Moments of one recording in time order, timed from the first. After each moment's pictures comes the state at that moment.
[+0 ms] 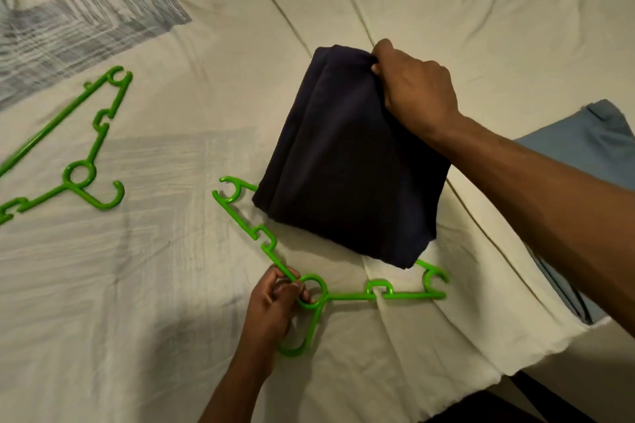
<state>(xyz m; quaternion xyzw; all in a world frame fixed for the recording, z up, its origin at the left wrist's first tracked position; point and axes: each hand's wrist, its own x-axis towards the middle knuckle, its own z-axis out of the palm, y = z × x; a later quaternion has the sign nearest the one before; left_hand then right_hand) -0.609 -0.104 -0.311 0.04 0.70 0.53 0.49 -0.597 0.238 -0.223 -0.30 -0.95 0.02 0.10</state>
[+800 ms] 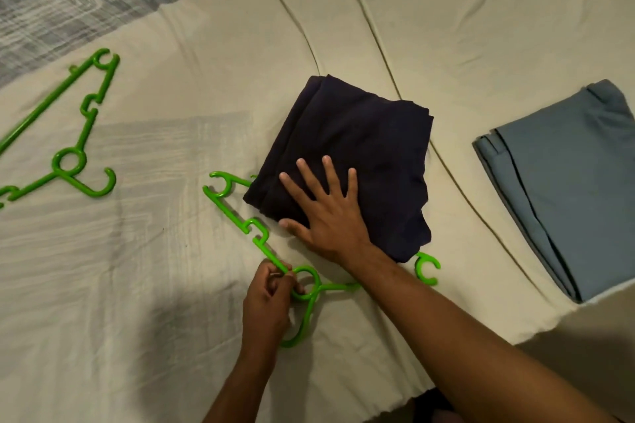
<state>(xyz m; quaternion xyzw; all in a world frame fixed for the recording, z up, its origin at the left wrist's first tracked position) -0.592 -0.117 -0.339 0.05 0.79 0.47 0.40 -0.566 0.060 -0.364 -0.26 -0.96 0.07 -0.01</state>
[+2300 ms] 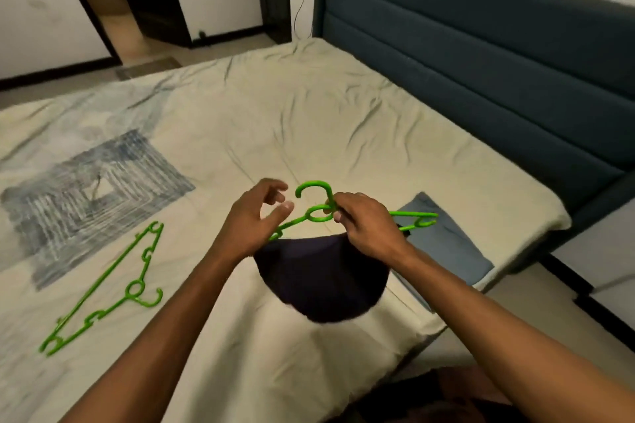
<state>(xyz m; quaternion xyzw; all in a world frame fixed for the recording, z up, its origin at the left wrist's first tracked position) -0.627 -0.025 0.052 0.53 0.71 0.41 0.22 -0.421 0.089 0.042 -0.30 -0.91 0.21 0.19</state>
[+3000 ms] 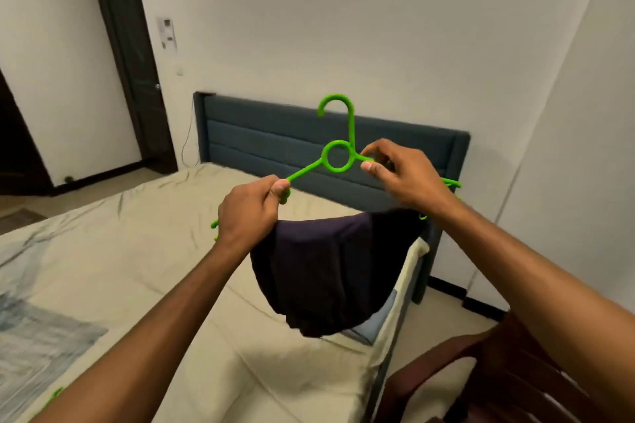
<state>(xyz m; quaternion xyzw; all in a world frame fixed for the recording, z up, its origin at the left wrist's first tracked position) -0.564 -0.048 0.249 0.71 0.55 0.44 -0.03 -0.292 -0.049 0.317 -0.49 -0.79 0.00 0.37</state>
